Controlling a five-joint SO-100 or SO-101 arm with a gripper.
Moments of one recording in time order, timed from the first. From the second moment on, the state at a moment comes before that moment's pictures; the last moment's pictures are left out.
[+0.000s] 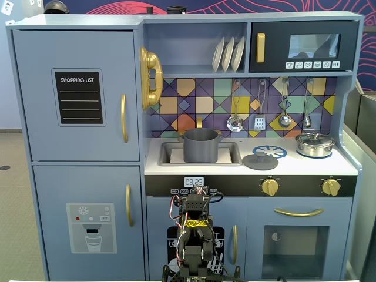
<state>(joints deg) 1.0 182.8 172.0 77.5 -86.7</state>
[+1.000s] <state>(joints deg) 10.0 160.6 123.5 72.6 -94.8</state>
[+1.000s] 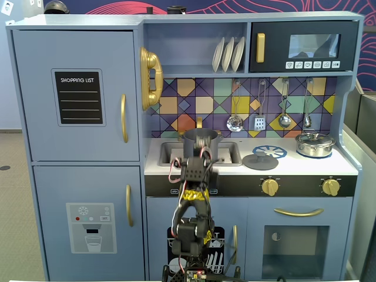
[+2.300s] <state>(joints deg) 35.9 127.8 136.6 -11.4 -91.3</state>
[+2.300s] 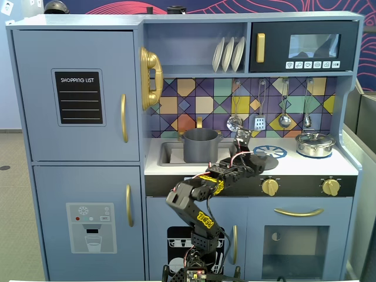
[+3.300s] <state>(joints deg) 33.6 104.9 122.6 -20.3 -90.8</state>
